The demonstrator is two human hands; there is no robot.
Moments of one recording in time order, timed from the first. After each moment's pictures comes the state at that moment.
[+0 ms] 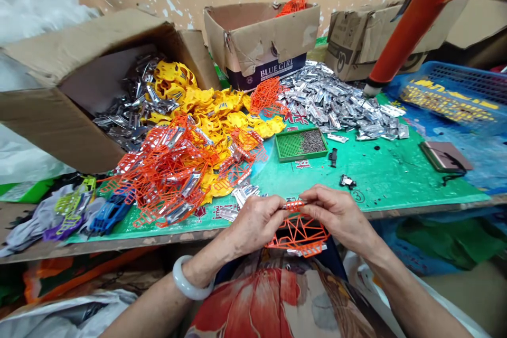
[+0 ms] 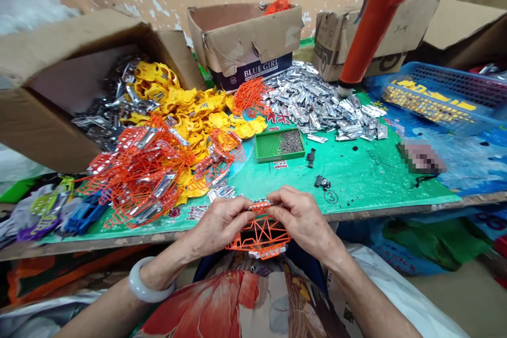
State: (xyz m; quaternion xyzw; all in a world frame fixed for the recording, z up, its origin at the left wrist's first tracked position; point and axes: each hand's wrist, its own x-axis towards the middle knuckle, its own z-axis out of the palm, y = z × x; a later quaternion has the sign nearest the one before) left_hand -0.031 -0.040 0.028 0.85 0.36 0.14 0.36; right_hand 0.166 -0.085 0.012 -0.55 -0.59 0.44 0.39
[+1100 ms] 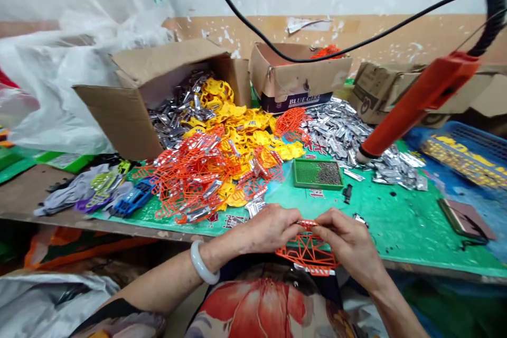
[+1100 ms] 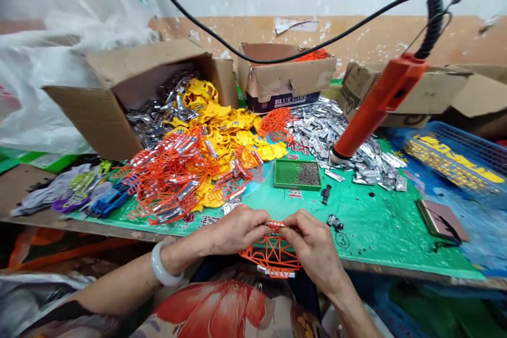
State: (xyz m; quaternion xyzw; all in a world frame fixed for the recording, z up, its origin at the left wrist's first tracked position) left_hand -0.032 -0.022 0.047 0.91 0.33 0.06 0.24; right_hand 0.166 -0.076 0.022 -0.56 -0.68 0.33 0.35
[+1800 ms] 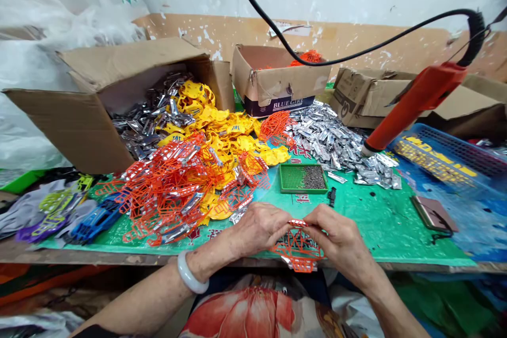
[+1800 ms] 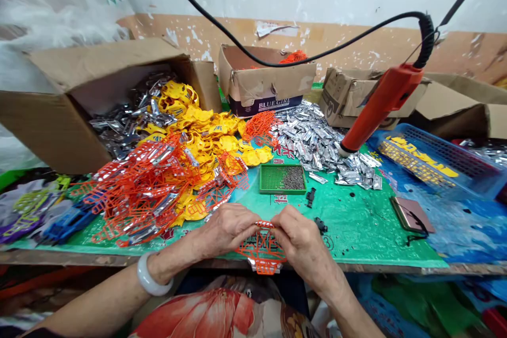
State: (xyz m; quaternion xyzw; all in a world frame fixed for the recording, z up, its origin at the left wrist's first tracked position) left_hand -0.027 0.003 0.025 0.95 0.22 0.22 0.08; right_hand 0.174 -0.057 0.039 -0.50 -0.77 0.22 0.34
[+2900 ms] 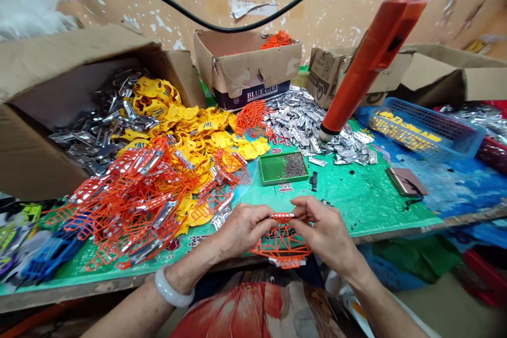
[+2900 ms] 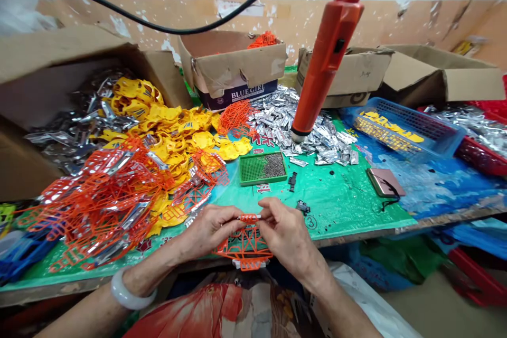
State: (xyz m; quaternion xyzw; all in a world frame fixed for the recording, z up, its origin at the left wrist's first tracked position) left_hand -0.017 0.008 0.022 0.88 0.30 0.12 0.34; right_hand 0.172 -0.067 0.028 -0.59 -0.62 0.31 0.41
